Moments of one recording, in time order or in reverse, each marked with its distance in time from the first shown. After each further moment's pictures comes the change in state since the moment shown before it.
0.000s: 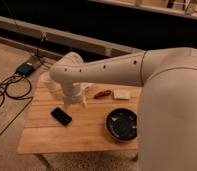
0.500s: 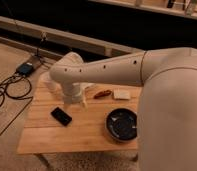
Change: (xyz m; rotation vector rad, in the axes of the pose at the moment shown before) arm 0.000 0.000 0.000 0.000 0.000 0.000
